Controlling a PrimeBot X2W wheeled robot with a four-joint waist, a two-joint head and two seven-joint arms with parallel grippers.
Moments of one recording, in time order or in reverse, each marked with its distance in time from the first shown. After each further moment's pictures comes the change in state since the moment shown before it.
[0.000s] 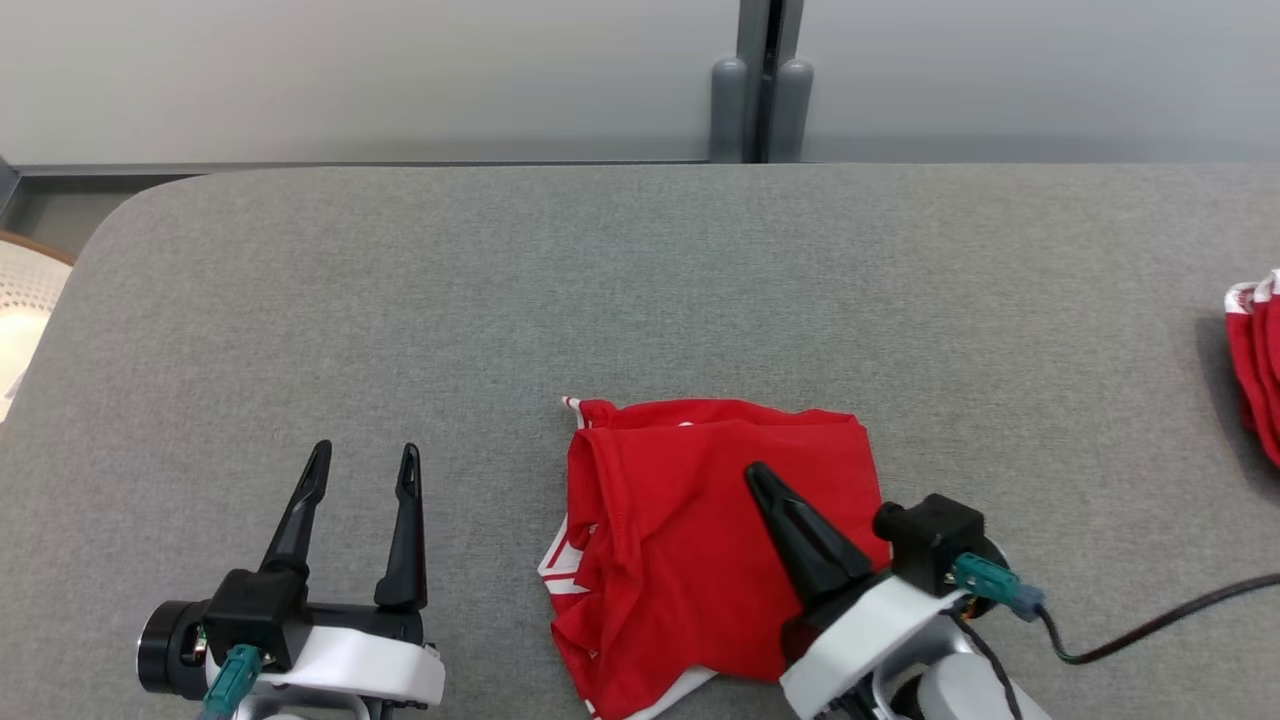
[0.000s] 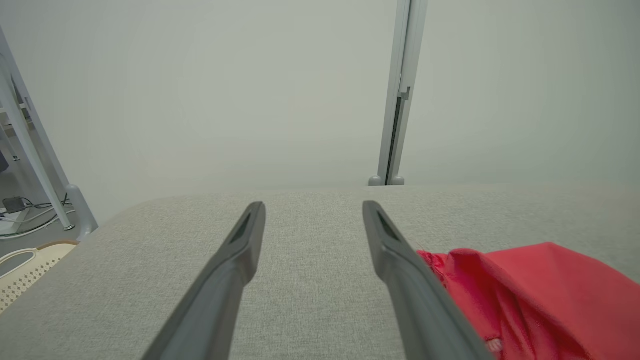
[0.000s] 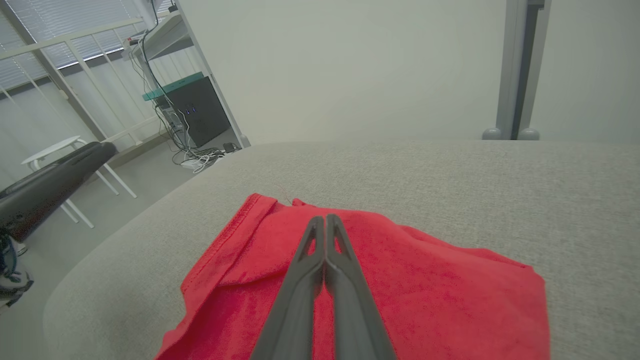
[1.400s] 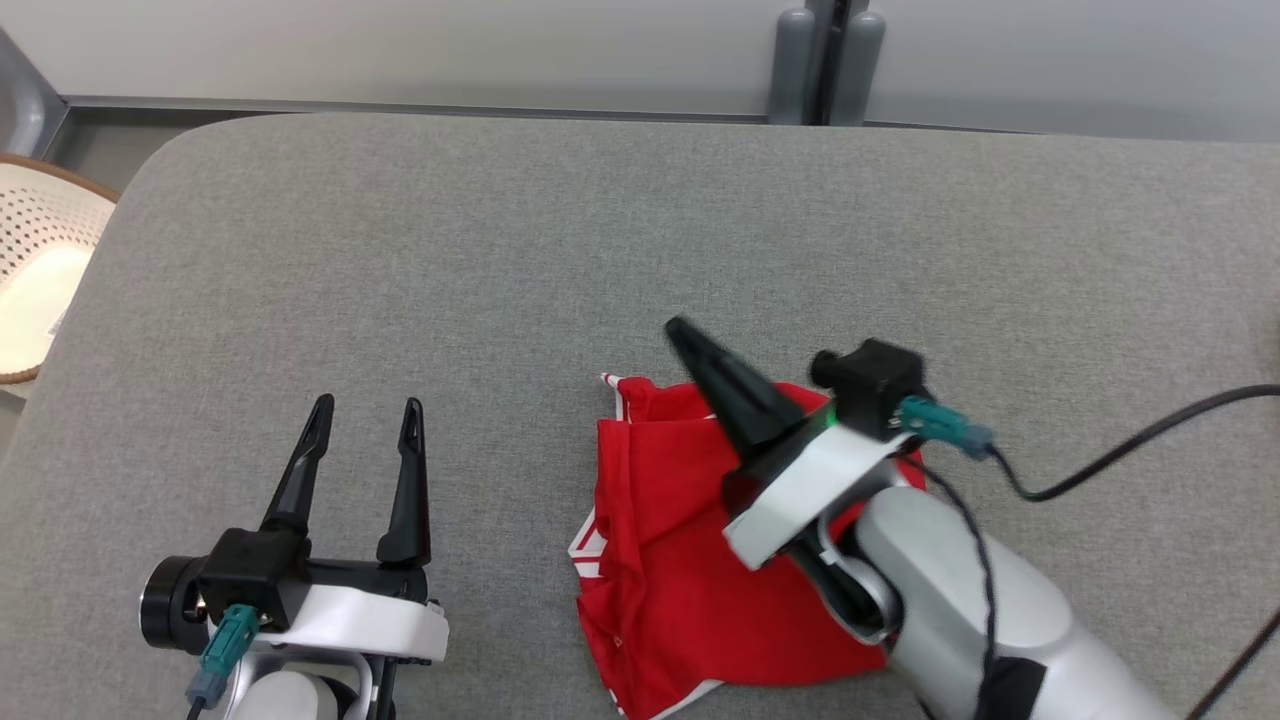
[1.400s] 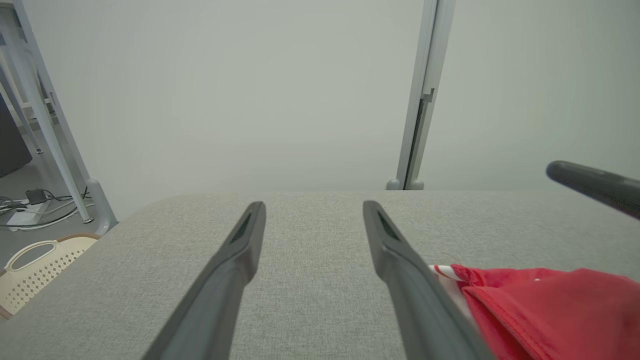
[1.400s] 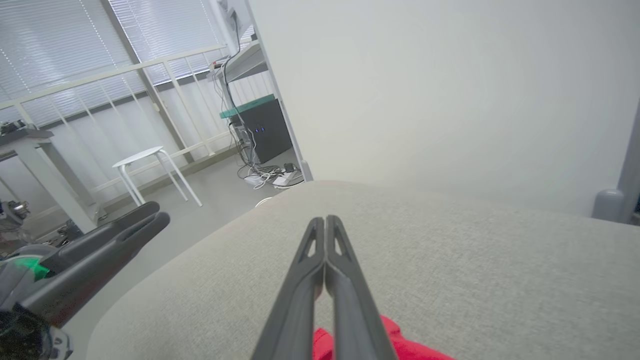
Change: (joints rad) left arm -0.079 -0.025 0.013 0.031 0.002 -0.027 -0.011; right arm -0.435 0.019 0.360 0.313 0.282 0.000 -0.160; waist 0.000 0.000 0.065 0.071
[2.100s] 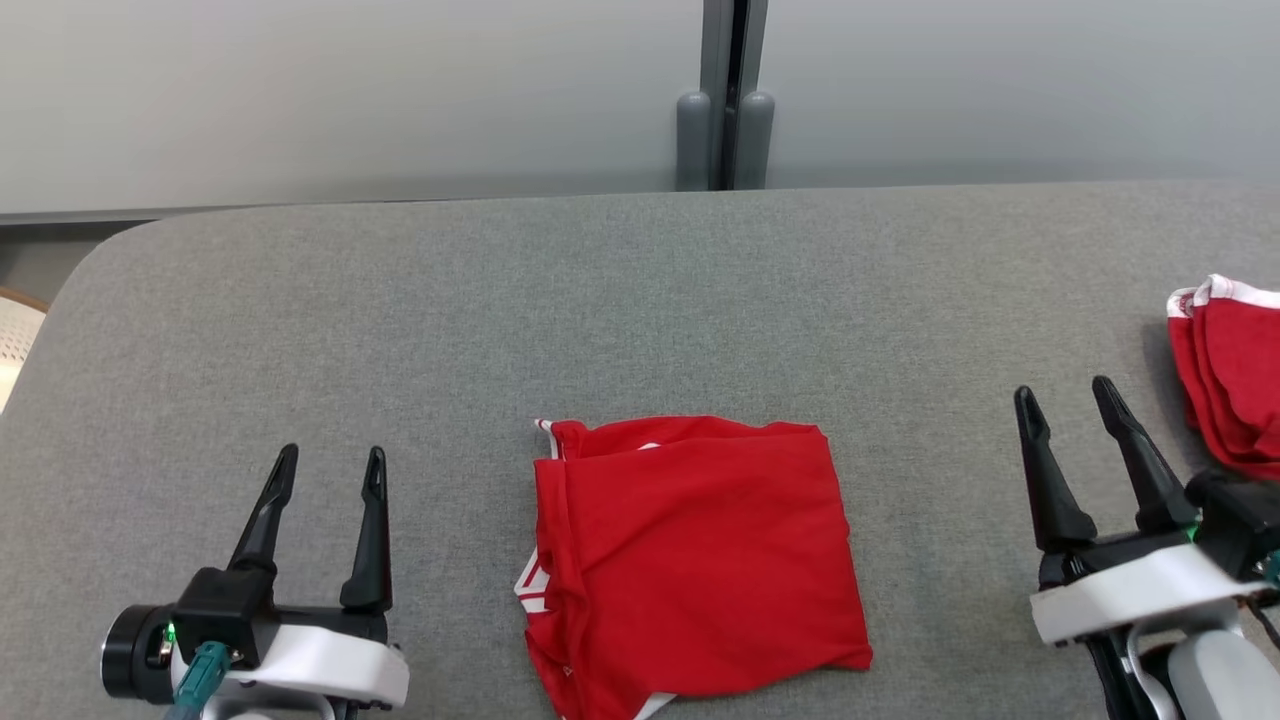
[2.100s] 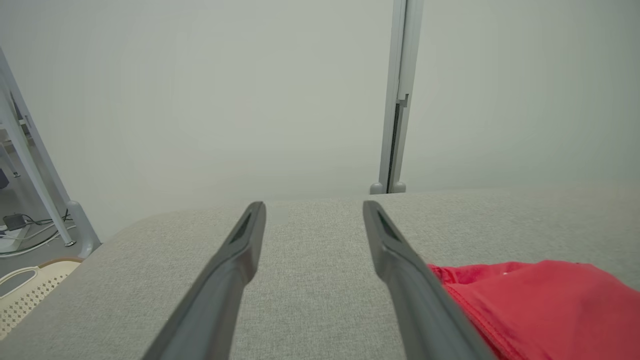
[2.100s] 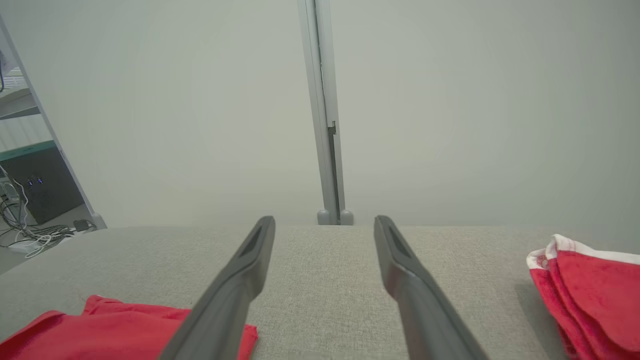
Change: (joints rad) left arm 0.057 0.039 0.040 0.027 0.016 -0.009 0.000; right arm 0.494 -0.173 -0.705 -0.369 -0.294 0.000 0.040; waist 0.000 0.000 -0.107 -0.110
